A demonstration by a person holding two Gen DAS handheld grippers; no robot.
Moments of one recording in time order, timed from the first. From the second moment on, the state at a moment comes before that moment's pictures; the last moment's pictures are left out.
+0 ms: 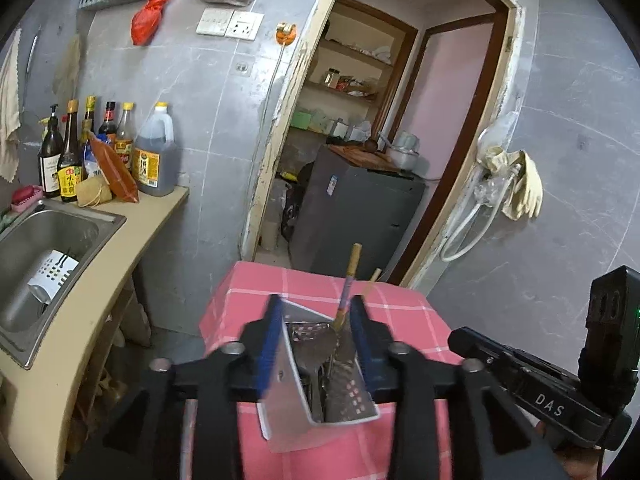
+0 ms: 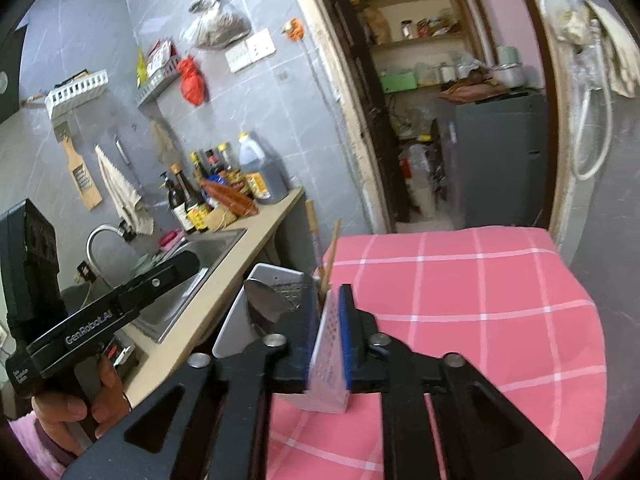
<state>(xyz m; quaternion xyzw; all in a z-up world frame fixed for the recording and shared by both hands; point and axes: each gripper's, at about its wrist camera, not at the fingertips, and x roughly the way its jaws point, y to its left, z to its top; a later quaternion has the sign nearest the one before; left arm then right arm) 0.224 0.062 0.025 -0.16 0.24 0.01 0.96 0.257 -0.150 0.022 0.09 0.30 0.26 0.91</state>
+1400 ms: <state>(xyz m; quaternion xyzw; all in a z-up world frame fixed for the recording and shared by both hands) 0.045 -0.003 -0.033 -0.08 0.20 0.00 0.98 0.055 -0.271 0.012 0.07 0.16 0.07 0.98</state>
